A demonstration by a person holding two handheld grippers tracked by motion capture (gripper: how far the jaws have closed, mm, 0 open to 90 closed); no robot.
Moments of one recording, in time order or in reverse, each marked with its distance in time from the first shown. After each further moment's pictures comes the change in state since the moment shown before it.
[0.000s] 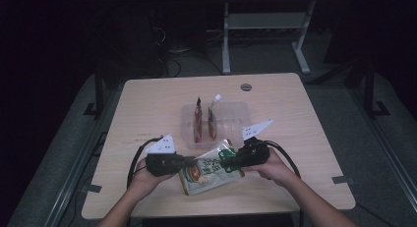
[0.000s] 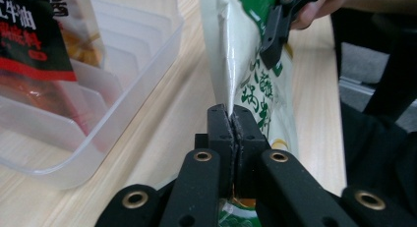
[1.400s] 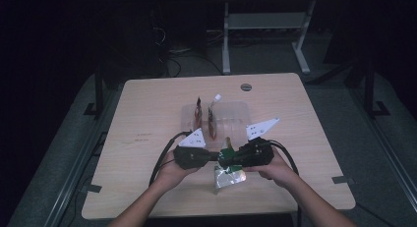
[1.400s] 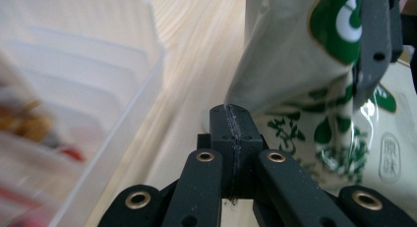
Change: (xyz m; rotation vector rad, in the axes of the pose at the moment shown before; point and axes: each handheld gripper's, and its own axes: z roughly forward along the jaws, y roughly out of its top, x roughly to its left) left arm -0.009 0.041 0.064 0.029 -0.038 0.051; right arm 0.024 0.014 -0.013 -0.091 0.050 -0.084
